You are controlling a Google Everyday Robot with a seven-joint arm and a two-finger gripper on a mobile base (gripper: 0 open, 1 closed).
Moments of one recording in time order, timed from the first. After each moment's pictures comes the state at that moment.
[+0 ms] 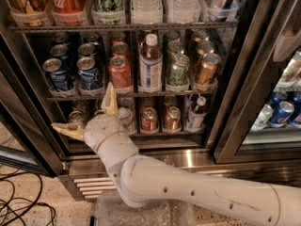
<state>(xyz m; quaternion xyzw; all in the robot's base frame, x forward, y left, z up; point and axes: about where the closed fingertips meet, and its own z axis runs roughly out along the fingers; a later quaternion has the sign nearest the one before) 0.535 0.157 0.849 -0.29 0.59 0.13 0.75</state>
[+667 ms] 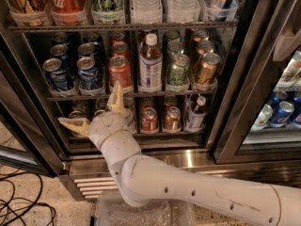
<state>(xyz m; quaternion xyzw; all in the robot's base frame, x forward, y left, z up) 0.547 0.142 0.850 -0.26 0.60 0.10 0.75</state>
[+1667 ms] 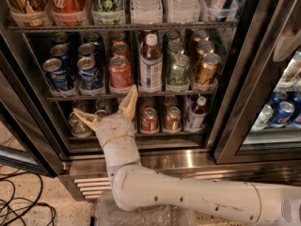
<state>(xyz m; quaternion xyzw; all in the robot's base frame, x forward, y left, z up) 0.569 0.104 0.836 -0.16 0.61 0.03 0.78</state>
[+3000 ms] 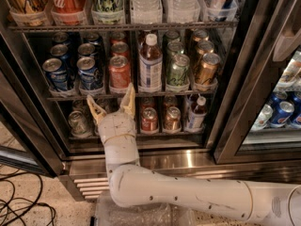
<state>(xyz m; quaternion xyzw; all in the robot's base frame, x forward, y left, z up) 0.579 0.089 0.837 -0.12 0.60 0.01 0.79</state>
